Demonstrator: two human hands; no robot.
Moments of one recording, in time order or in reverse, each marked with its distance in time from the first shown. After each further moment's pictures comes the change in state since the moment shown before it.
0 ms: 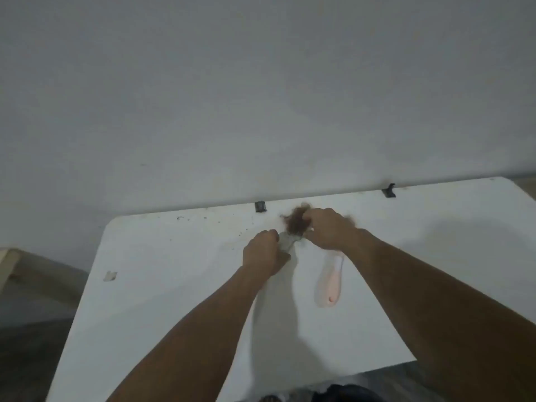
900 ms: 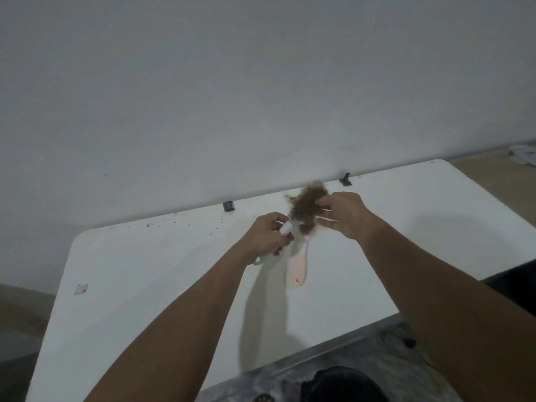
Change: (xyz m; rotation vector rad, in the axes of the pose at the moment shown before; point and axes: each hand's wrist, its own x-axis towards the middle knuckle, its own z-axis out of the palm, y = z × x) left_hand -0.031 0.063 -0.027 -0.777 -0.321 0.141; right_hand -0.082 0.050 -0.055 1.494 0.258 0.485
